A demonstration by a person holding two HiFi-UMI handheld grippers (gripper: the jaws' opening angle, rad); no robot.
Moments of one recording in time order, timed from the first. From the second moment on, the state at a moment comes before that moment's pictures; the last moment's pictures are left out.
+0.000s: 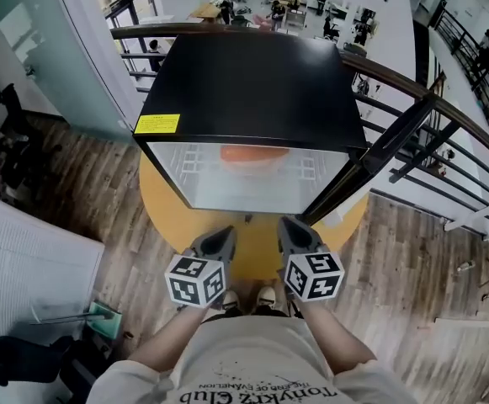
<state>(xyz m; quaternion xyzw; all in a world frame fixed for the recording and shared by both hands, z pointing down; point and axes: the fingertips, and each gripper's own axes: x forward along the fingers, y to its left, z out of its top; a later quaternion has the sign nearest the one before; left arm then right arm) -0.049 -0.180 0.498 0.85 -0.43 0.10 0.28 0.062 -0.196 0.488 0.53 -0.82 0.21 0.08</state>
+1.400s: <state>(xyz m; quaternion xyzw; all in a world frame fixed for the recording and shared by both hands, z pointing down) -0.039 -0.105 0.532 0.83 -0.47 0.14 0.25 0.043 -0.110 0.540 0.48 -0.83 0.25 0.13</state>
